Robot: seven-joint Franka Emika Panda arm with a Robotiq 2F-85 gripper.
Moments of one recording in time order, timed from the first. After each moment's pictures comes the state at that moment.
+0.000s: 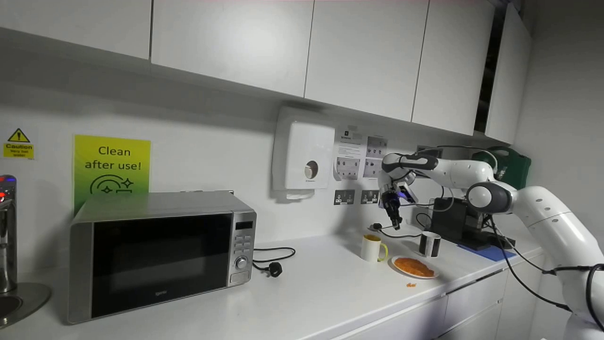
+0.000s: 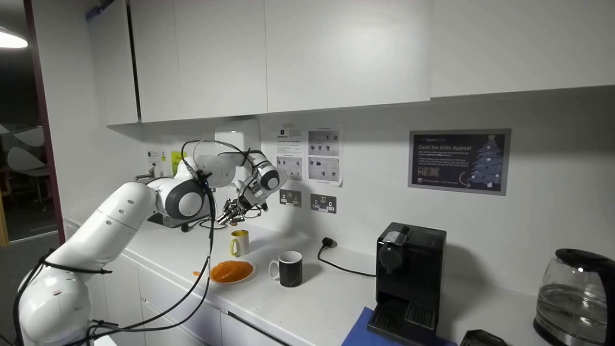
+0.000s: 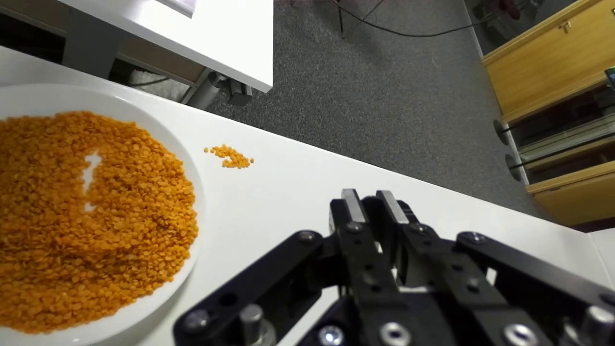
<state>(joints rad) -0.09 0.76 0.09 -0.97 0.54 0.92 -0.10</state>
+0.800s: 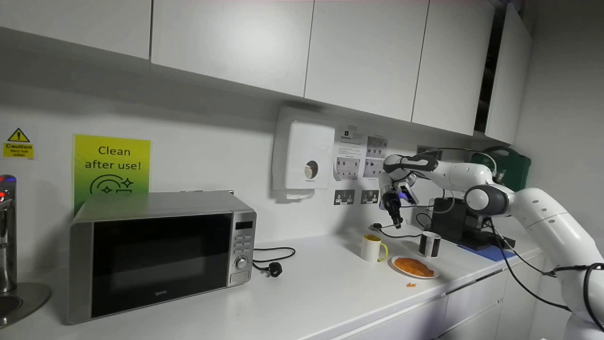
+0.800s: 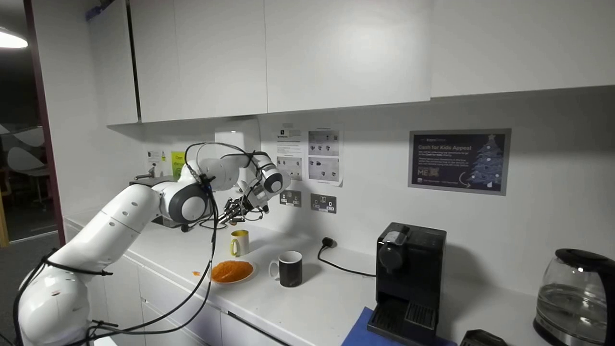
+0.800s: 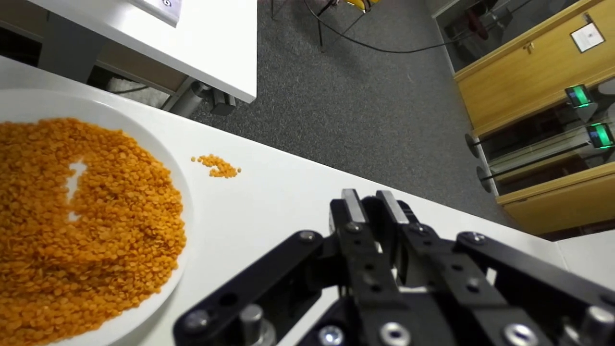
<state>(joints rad) -0.11 0.80 0.09 -0.92 0.60 0.87 -0.10</state>
